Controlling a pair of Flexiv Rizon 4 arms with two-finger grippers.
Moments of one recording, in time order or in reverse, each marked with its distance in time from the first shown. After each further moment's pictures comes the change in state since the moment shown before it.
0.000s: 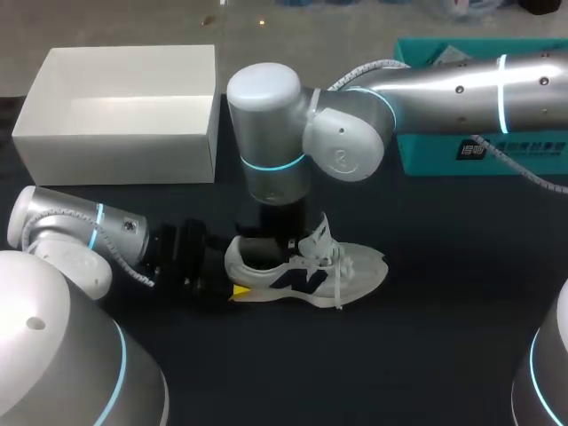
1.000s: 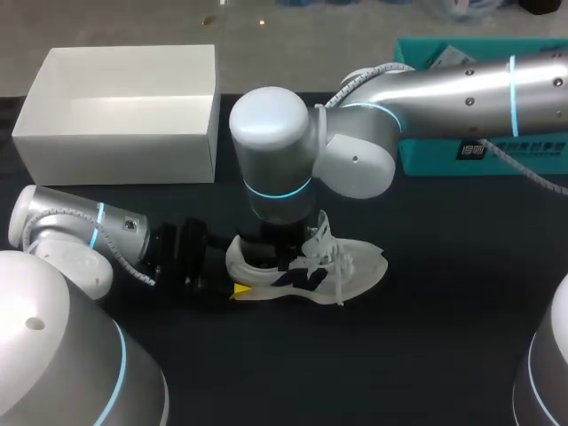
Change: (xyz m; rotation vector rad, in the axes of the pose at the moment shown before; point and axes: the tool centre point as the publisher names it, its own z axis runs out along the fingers) left arm -0.002 -0.001 0.001 0.000 -0.002 -0.001; right arm -0.008 0.000 -0.002 -0.042 -0.194 0.072
